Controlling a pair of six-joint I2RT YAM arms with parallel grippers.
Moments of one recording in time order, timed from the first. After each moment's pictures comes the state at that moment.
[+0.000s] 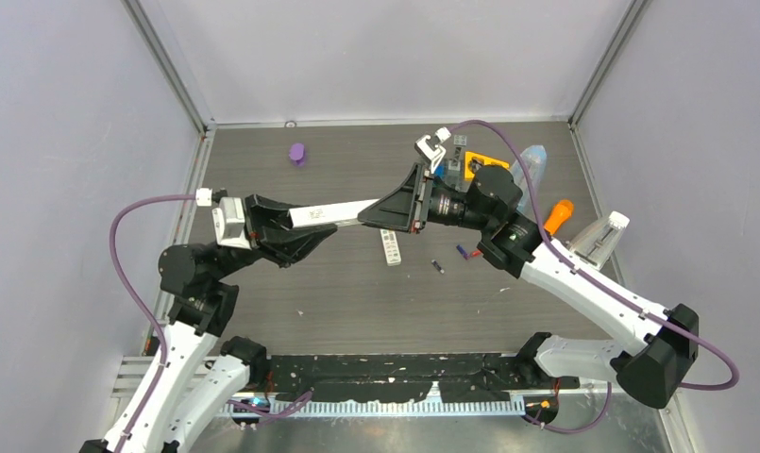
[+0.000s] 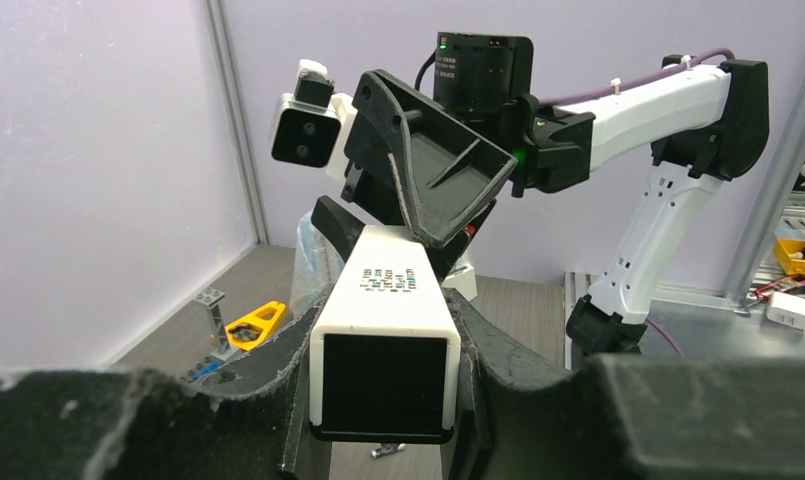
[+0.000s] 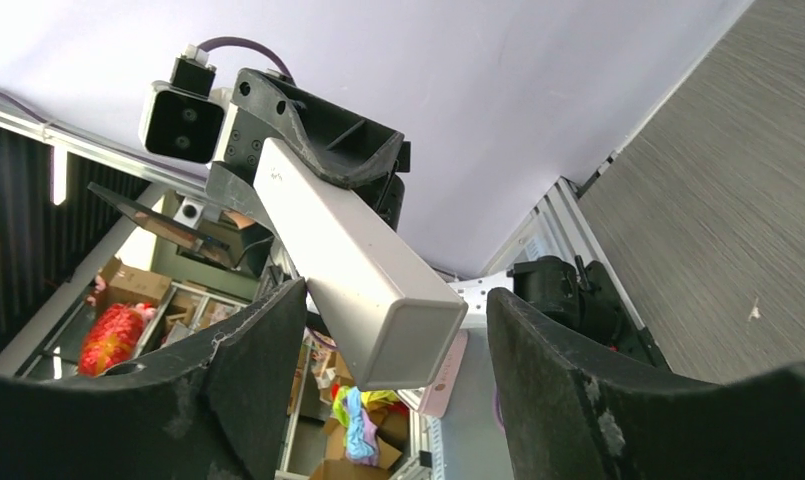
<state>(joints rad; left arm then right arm) -0.36 0.63 0.74 0.47 0.82 -0.40 0.76 1.17 1.07 0.21 -0.63 1.13</state>
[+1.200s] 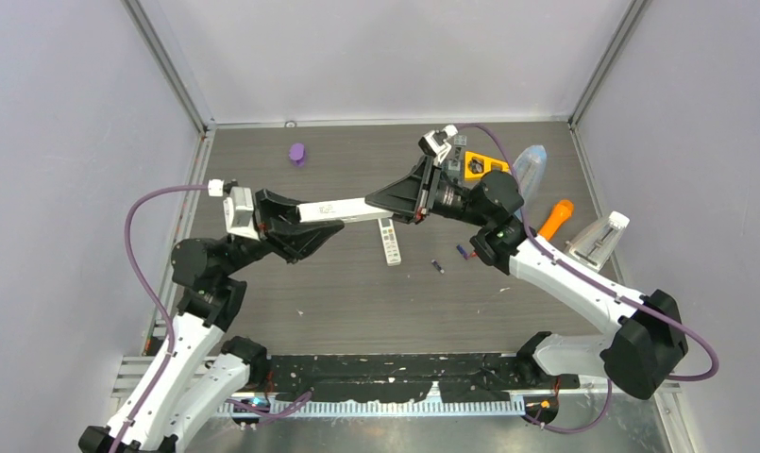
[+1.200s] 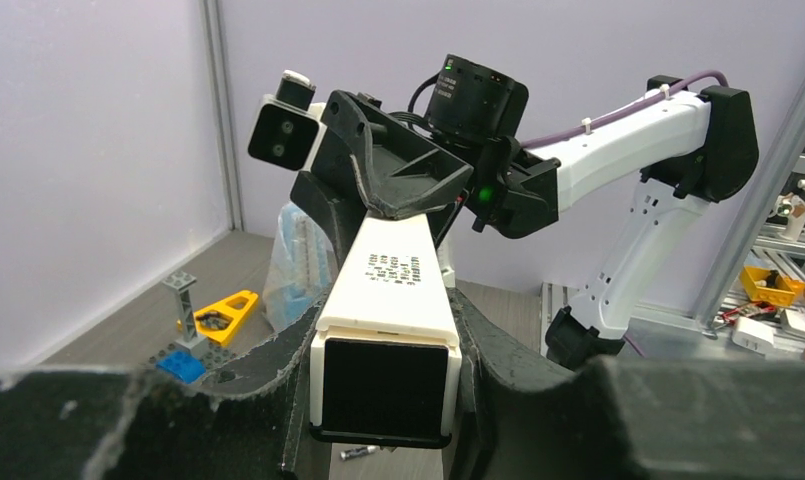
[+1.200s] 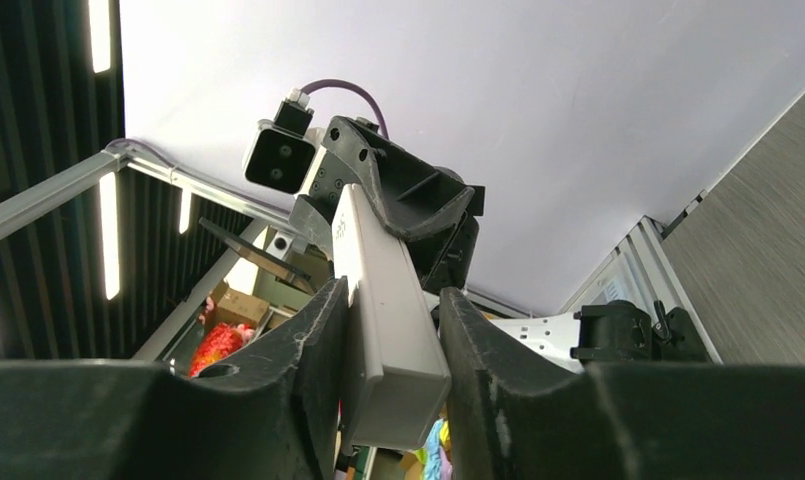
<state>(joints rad) -0.37 0.67 0.71 0.53 0.78 -0.47 0.67 1.24 0.95 0.64 -0.68 1.43</state>
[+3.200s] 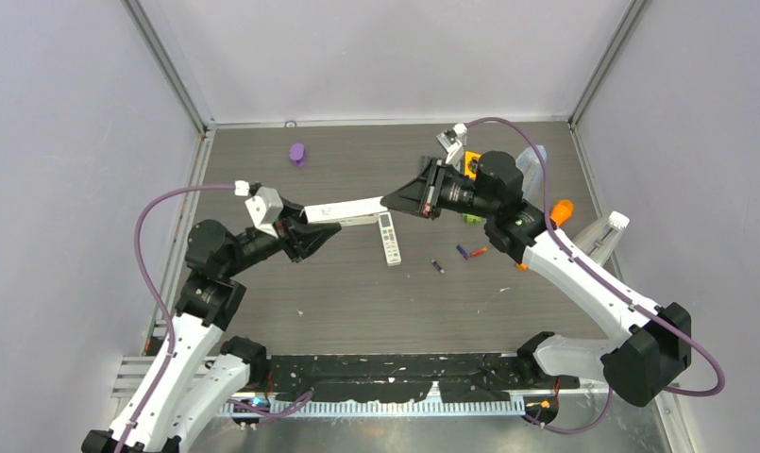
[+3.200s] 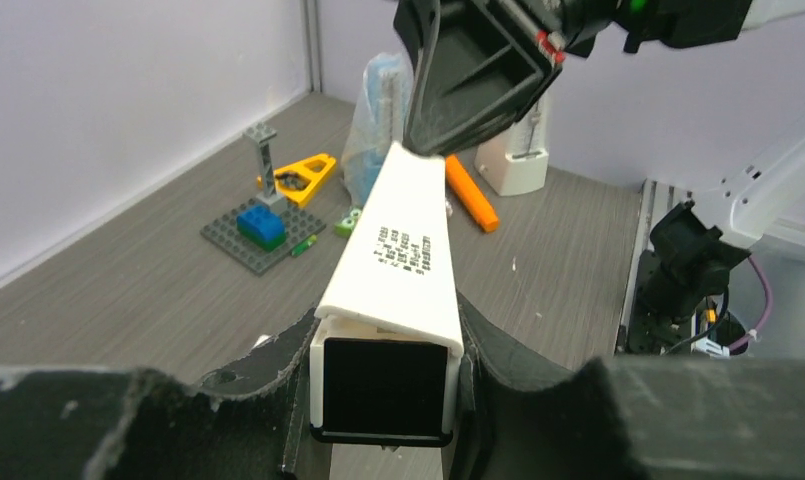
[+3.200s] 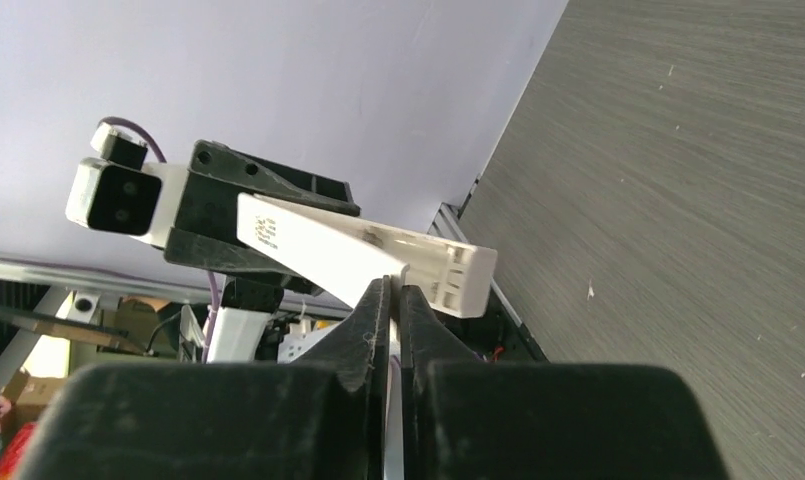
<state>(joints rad) -0.34 0.68 0.71 0.16 0.74 -0.18 0.58 1.21 1.04 0.08 -0.64 1.05</state>
